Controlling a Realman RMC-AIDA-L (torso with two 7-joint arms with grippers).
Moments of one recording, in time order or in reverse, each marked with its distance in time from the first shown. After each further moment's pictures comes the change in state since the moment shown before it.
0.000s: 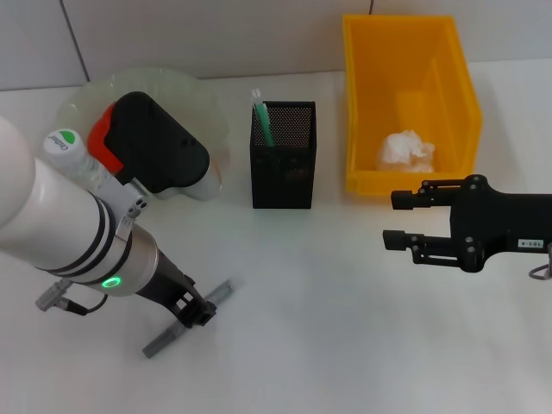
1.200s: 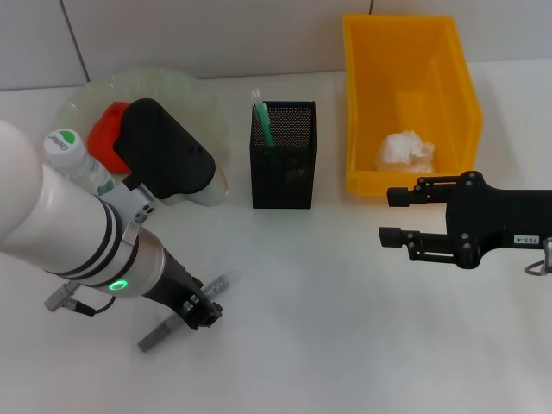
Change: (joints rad) left arm -0.006 -0.002 0.009 -0.048 -0.025 -0.049 0.045; right arm 0.011 0.000 -0.007 -0.001 0.000 0.005 0.004
